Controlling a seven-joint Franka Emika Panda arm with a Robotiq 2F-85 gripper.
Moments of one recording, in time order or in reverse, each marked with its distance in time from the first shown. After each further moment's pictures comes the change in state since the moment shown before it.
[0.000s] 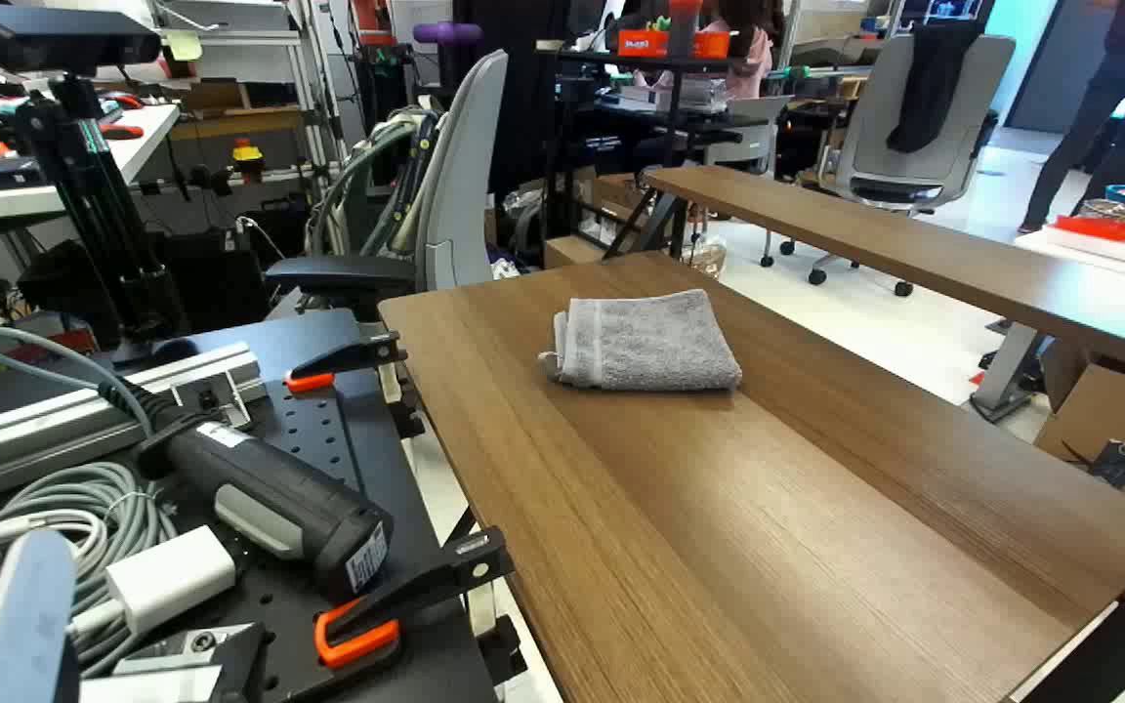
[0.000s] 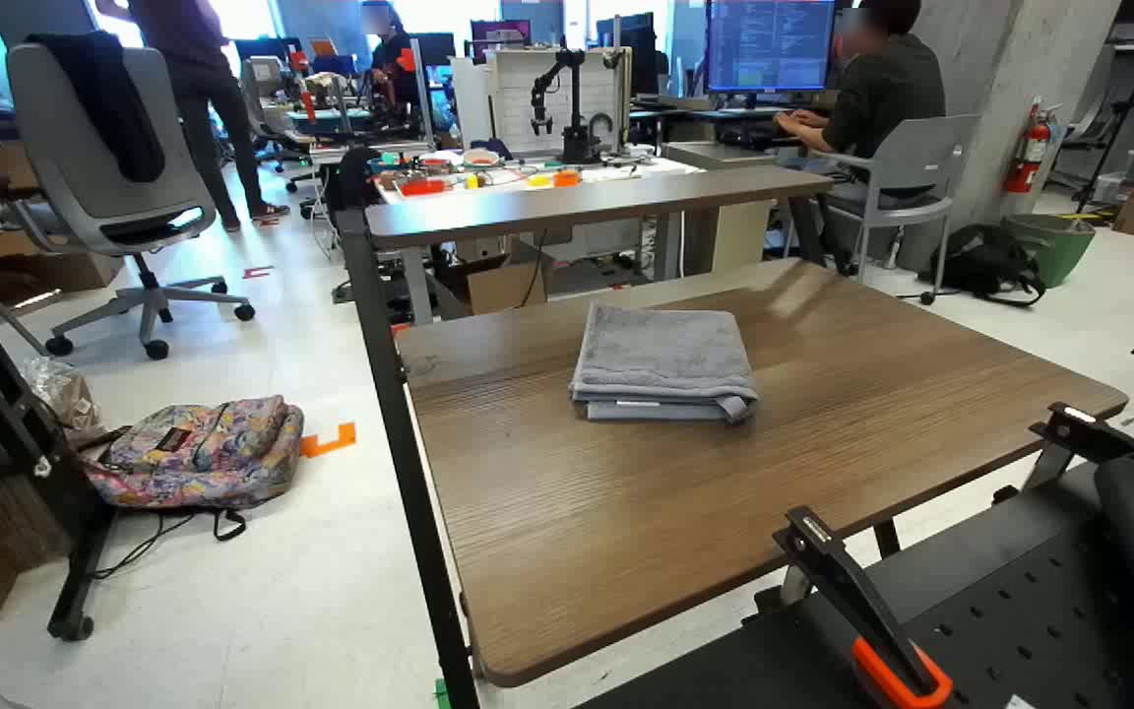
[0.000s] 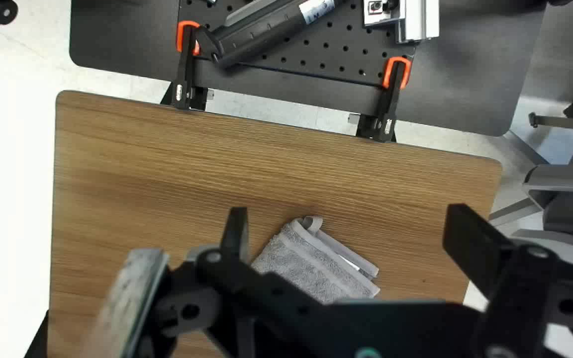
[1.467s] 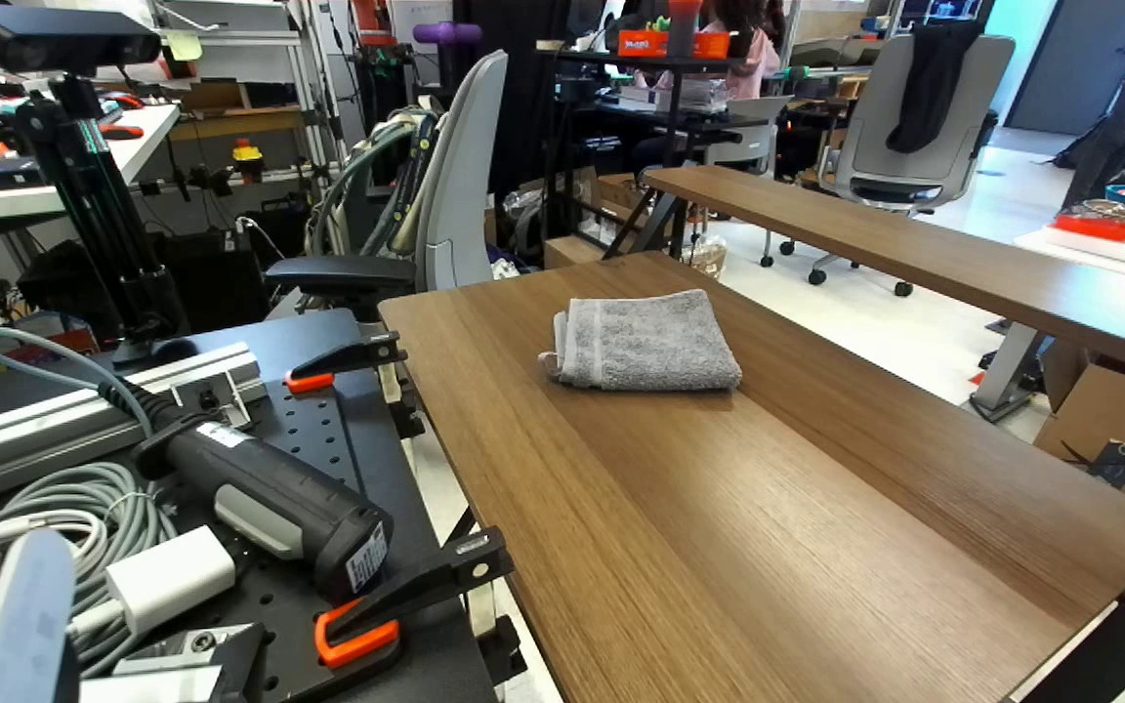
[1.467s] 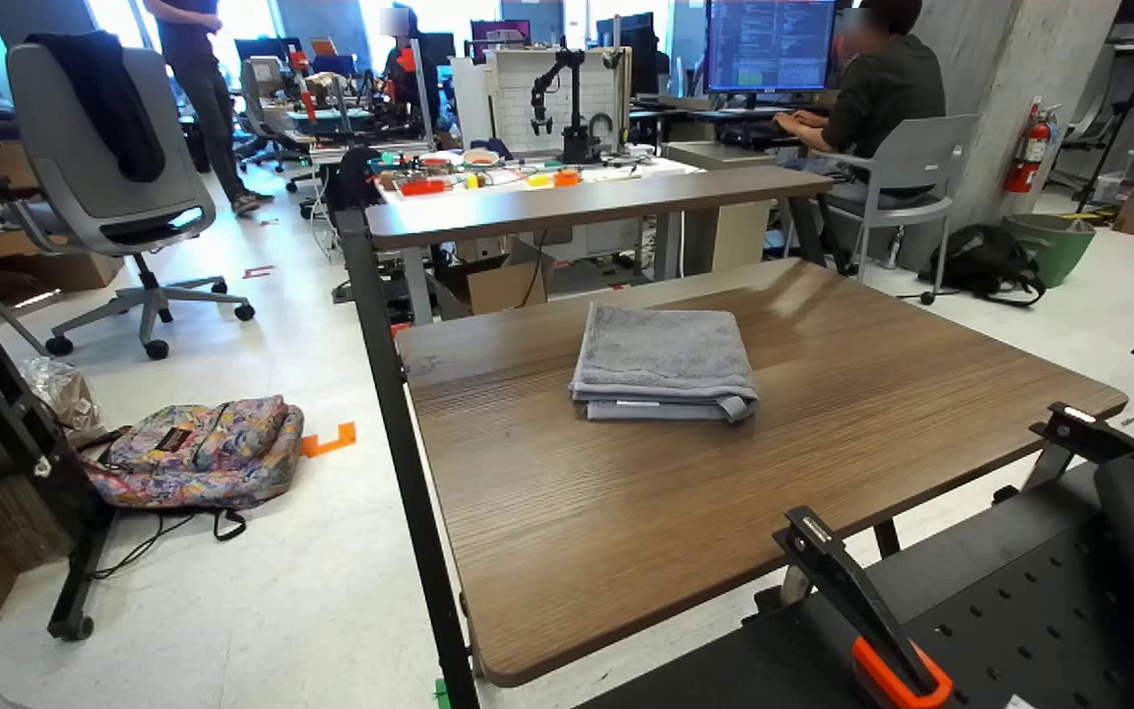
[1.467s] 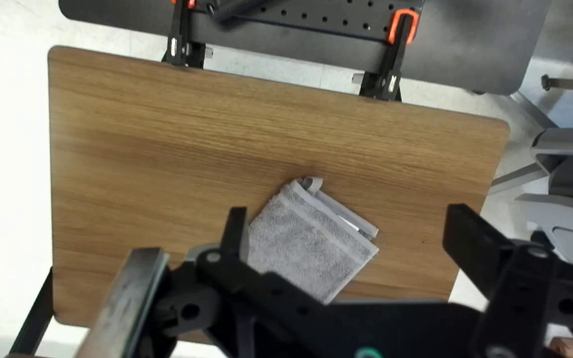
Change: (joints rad) arm 0.000 0.003 0.021 -0.021 0.001 0.120 0.018
